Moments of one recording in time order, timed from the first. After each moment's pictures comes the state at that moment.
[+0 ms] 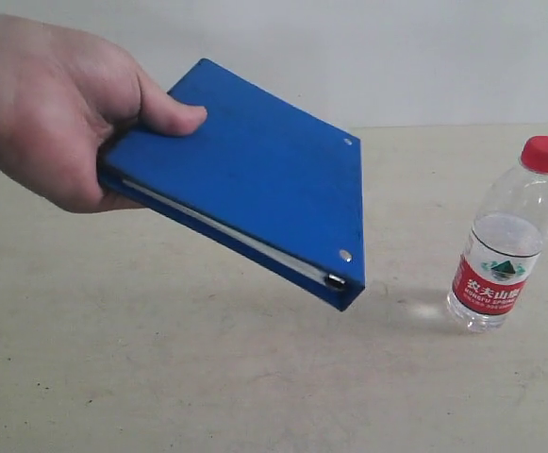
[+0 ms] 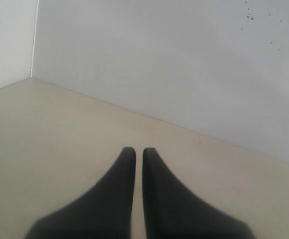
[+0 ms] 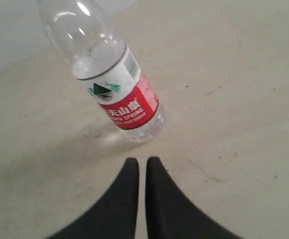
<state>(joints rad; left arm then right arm) 0.21 0.12 0.00 -1.74 -0.13 1.49 0.08 0.00 -0.03 0.08 0.53 0.42</state>
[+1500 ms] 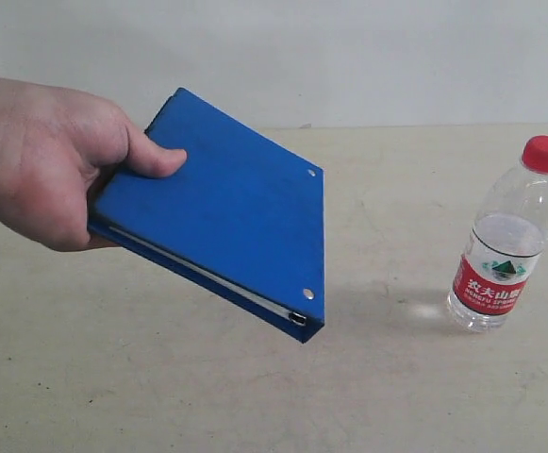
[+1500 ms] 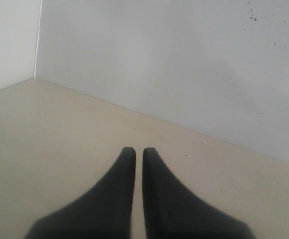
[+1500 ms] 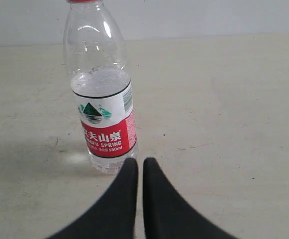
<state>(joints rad) 0.21 0.12 0.00 -1.74 -0.14 1.49 0.03 0.00 0.00 0.10 0.38 -0.02</state>
